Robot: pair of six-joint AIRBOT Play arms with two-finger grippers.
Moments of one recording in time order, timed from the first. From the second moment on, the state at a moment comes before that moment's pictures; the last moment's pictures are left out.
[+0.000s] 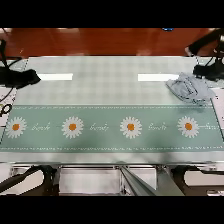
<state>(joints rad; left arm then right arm) 0.23 -1.23 1.13 1.28 -0.96 -1.42 -0.24 -1.53 1.42 -1.70 1.03 1.71</state>
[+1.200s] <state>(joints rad) 0.25 -0.86 1.14 1.06 -0.91 -1.39 -0.18 -1.20 1.78 -1.40 1.13 1.48</state>
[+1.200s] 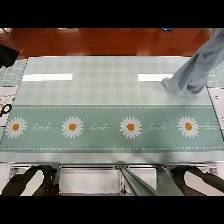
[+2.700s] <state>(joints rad) 0.23 -0.85 0.82 0.99 -1.16 -1.41 0.55 -1.65 1.58 -0.88 0.94 1.51</state>
